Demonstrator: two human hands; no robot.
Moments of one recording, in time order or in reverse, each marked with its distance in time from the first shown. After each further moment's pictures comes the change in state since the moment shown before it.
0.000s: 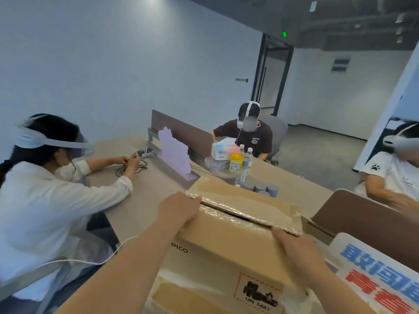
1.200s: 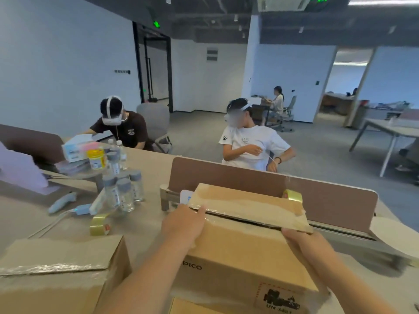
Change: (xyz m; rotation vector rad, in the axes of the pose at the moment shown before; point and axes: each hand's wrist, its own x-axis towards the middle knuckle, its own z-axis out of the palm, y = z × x) left_hand -0.264 0.307 0.190 0.064 -0.130 0.398; right_hand -0.067 0.233 -0.379 0.075 0.332 0.261
